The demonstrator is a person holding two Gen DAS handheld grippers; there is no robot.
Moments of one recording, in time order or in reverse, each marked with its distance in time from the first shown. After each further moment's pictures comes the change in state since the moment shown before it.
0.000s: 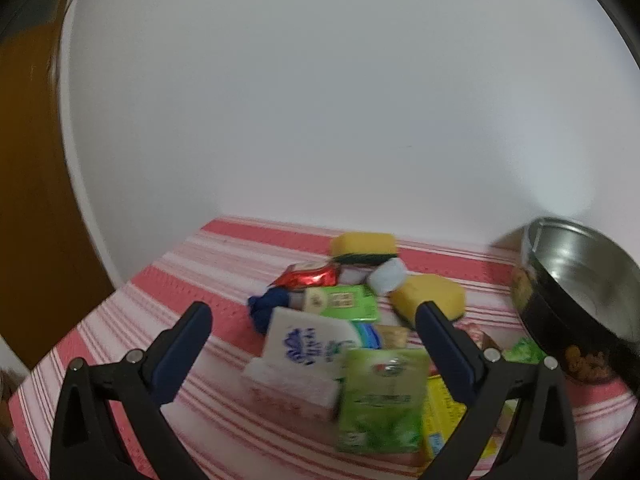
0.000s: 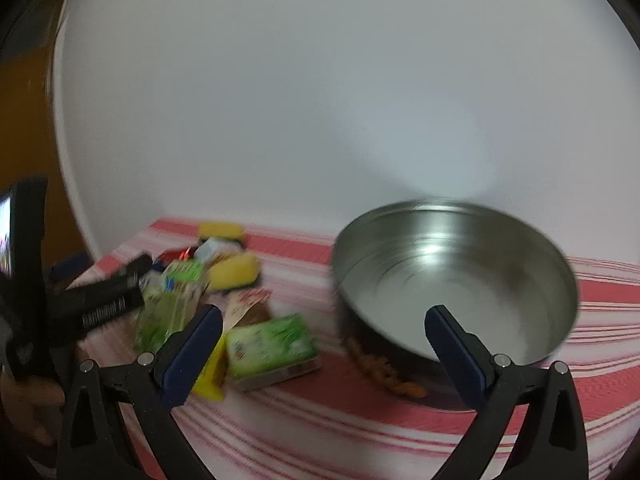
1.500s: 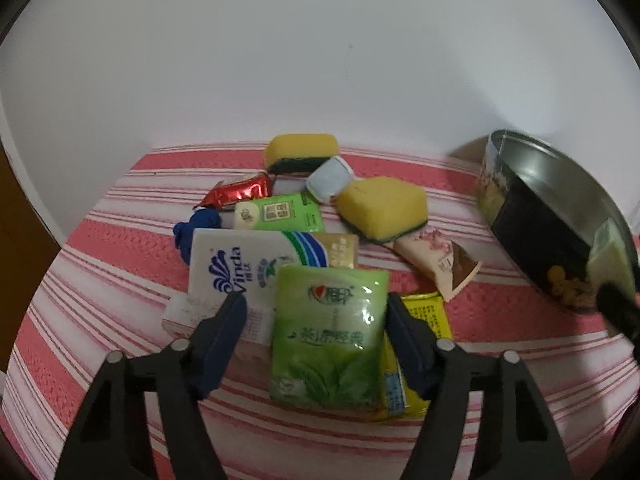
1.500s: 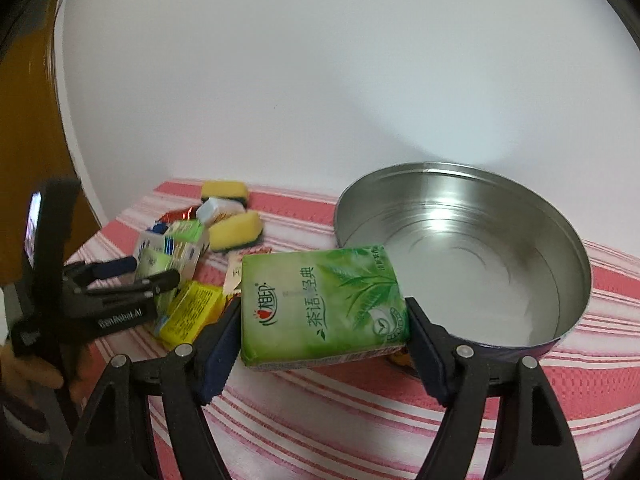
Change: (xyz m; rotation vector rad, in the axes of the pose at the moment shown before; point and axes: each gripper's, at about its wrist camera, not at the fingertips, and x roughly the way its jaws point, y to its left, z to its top) left arm 0.031 -0.033 -0.026 0.140 0.283 -0.185; right arm 0.013 -0.015 0.012 -0.009 0.125 0.022
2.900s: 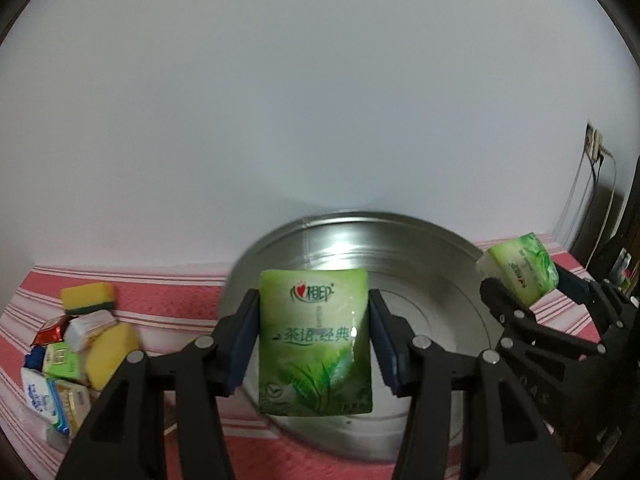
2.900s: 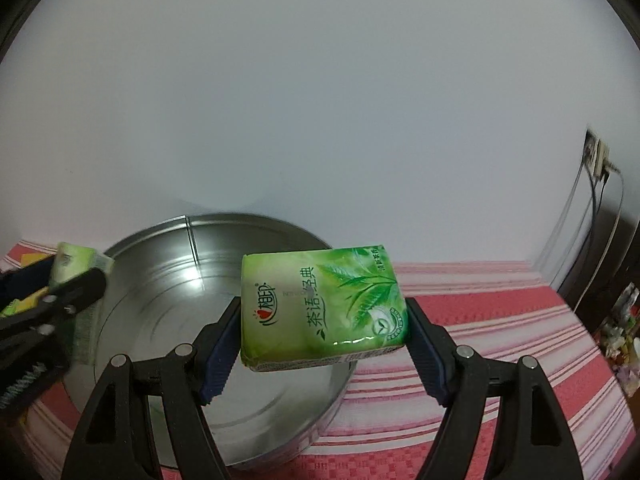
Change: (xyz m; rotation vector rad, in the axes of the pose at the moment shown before) left arm -0.031 -0.197 0.067 0.150 -0.215 -0.275; right arm -0.030 -0.150 0.020 0.128 -0.109 -0.481
